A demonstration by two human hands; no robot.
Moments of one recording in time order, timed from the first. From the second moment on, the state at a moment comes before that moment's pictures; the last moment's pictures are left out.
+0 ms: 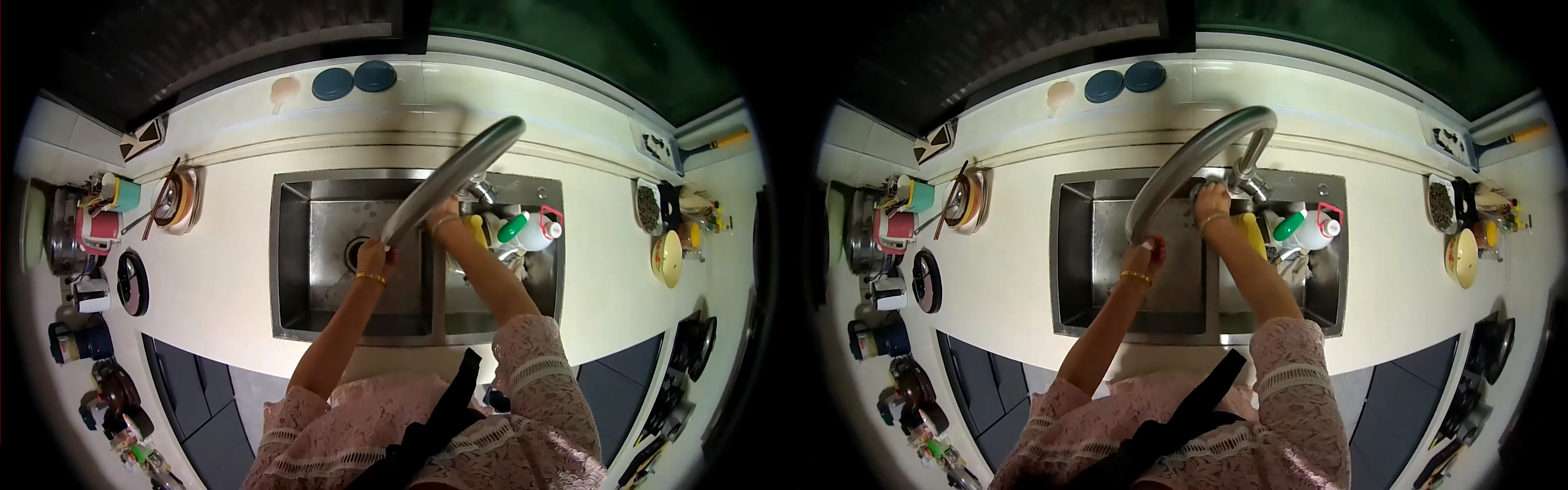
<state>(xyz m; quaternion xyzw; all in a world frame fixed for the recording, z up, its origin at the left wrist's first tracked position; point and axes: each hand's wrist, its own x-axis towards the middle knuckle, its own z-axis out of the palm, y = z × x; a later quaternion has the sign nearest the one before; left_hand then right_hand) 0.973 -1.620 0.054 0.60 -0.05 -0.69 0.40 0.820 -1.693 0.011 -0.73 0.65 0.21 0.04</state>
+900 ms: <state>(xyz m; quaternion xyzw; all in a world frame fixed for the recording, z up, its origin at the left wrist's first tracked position) 0.982 -1.655 0.019 0.59 -0.37 -0.61 0.38 0.646 -1.319 0.096 -0.23 0.96 -0.10 0.16</state>
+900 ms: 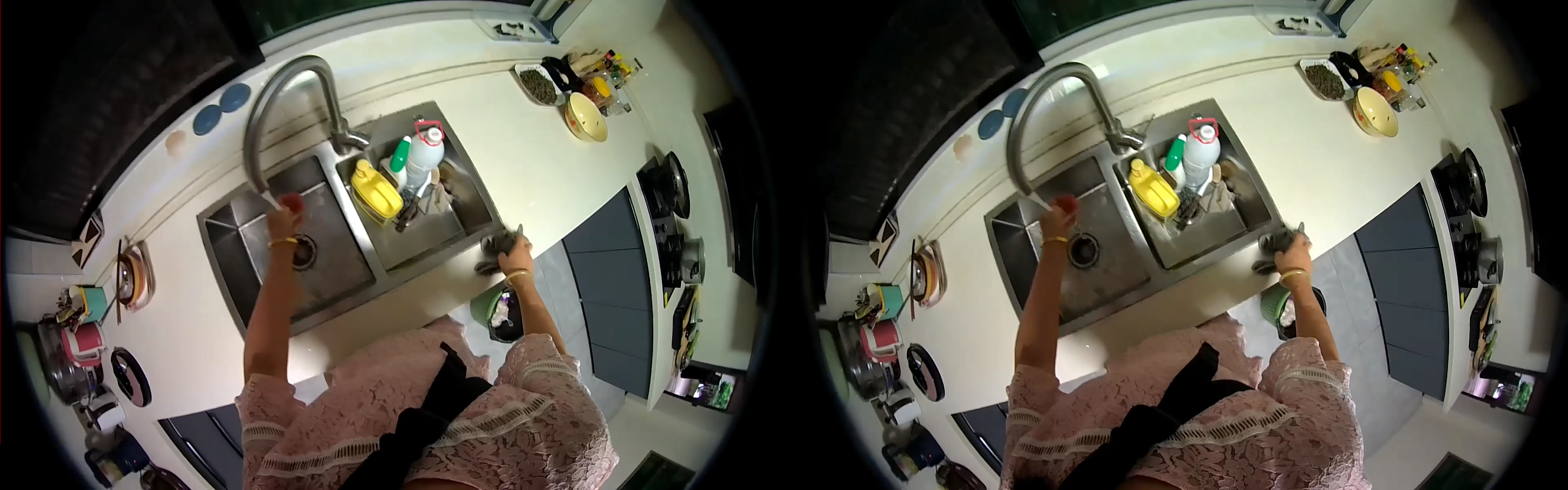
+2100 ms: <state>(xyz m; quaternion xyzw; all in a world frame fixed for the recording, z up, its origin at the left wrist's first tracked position) 0.956 -1.618 0.085 0.66 -0.23 -0.51 0.50 0.481 -1.704 0.017 -0.40 0.63 -0.30 0.60</state>
